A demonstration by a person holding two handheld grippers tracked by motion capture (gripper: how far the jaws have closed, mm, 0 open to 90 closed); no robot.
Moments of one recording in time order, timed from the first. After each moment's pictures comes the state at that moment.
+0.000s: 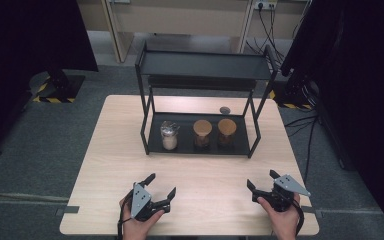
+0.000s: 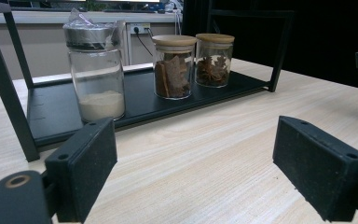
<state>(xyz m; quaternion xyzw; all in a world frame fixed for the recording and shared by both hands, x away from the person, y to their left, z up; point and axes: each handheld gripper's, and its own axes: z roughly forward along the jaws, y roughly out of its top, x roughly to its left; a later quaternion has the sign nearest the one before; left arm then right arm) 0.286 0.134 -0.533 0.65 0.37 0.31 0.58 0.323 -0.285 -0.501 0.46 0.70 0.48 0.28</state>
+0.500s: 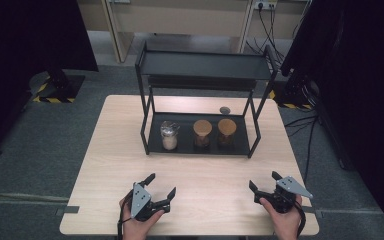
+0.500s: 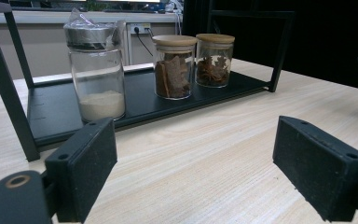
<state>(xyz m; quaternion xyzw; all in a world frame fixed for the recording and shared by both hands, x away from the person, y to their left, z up) 0.286 0.134 -0.533 0.65 0.37 0.31 0.58 0.322 -0.291 -0.506 0.47 0.69 0.48 0.28</state>
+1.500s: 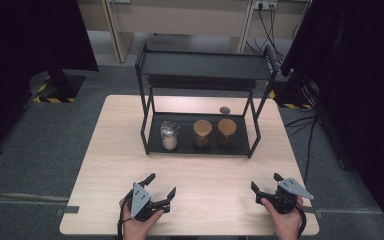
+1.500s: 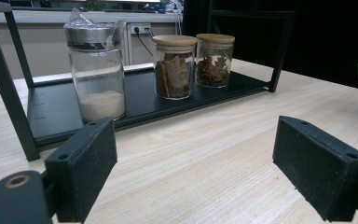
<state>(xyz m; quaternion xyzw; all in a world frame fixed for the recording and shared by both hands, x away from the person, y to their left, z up) 0.287 0.135 -0.533 0.65 0.37 0.31 0.58 0.322 -0.298 -0.516 0.48 0.68 0.47 0.28</state>
